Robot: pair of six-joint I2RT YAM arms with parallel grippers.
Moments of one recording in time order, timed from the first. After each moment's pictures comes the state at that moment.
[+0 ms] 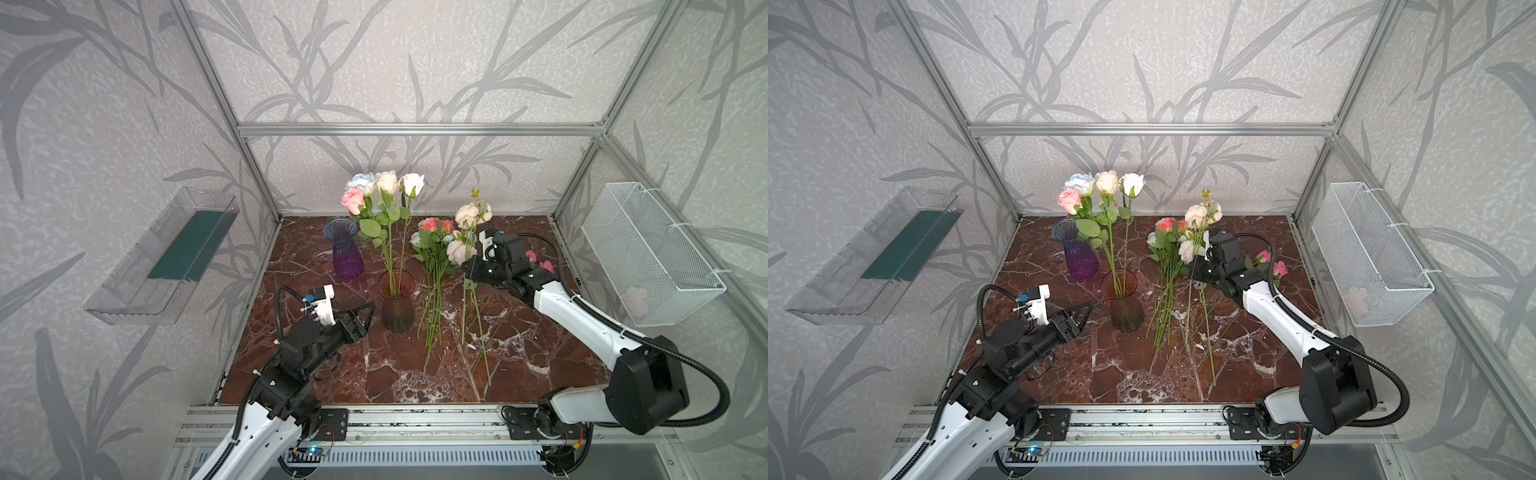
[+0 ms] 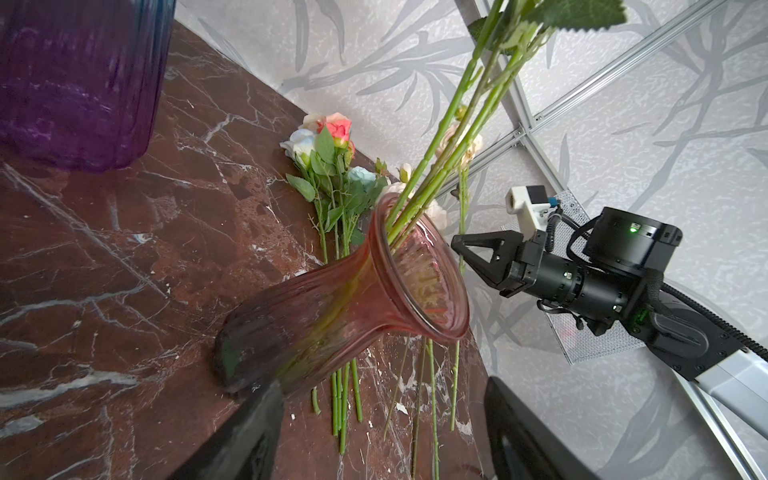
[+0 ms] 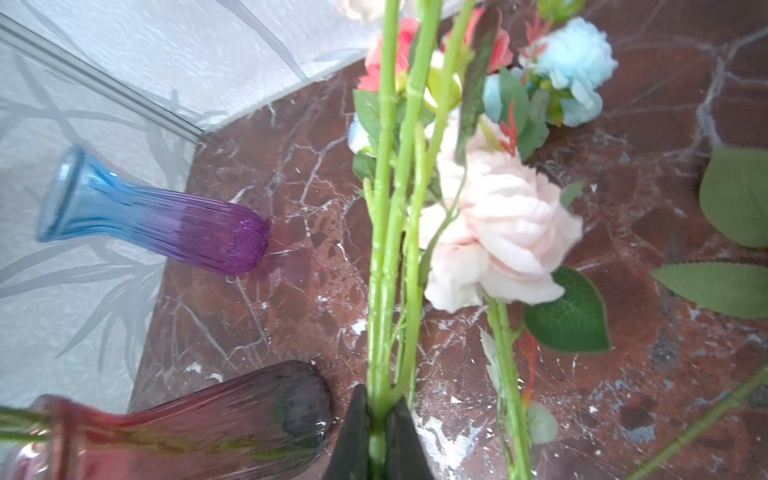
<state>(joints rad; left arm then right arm) -0.50 0.40 0.39 -0.20 0.12 -0.85 0.39 1.37 1.02 -0.27 -0.20 0.58</state>
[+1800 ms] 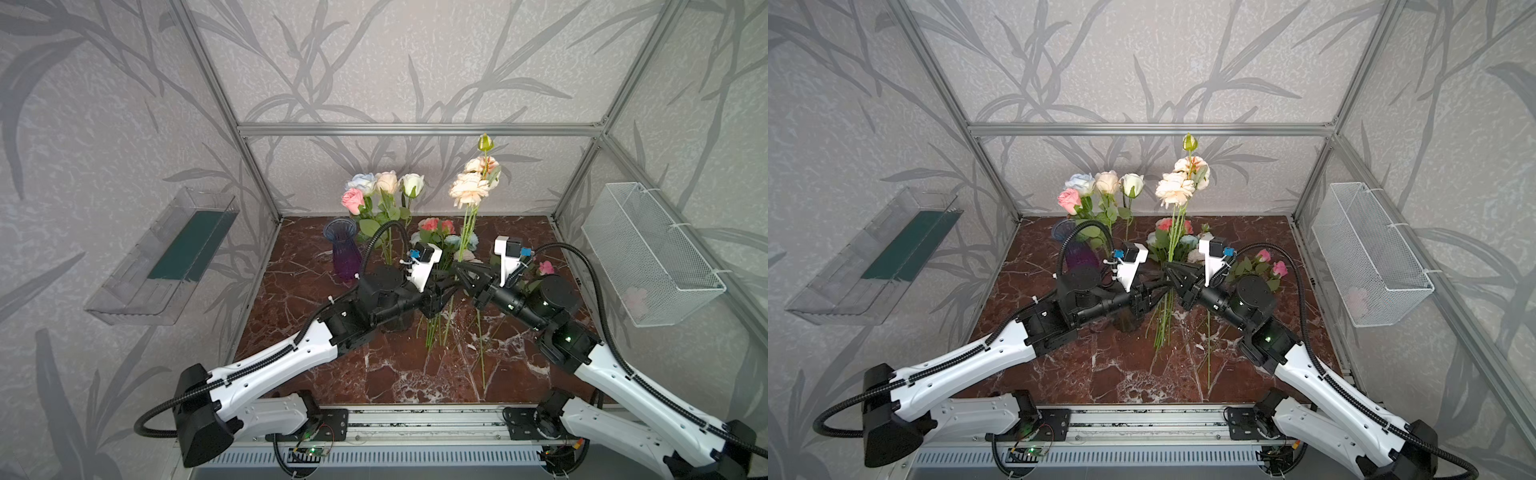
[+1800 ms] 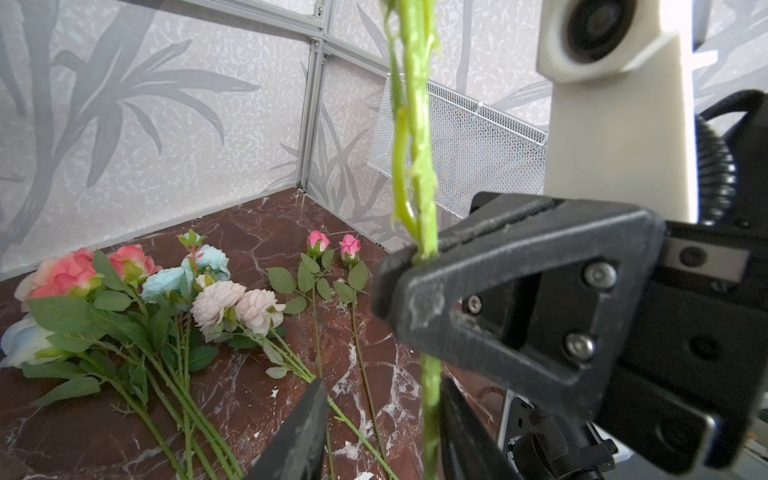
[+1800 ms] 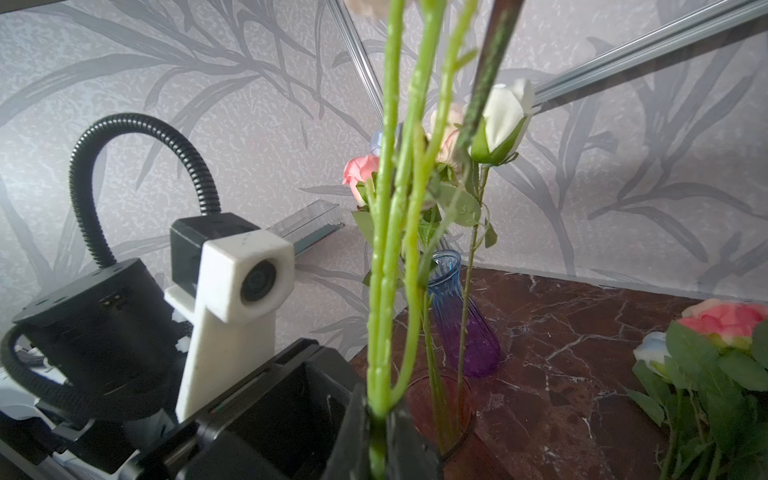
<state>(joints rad) -0.94 1.20 1.03 0.03 0.12 -0.28 0.71 0.88 0.77 0.25 -0.25 0.51</state>
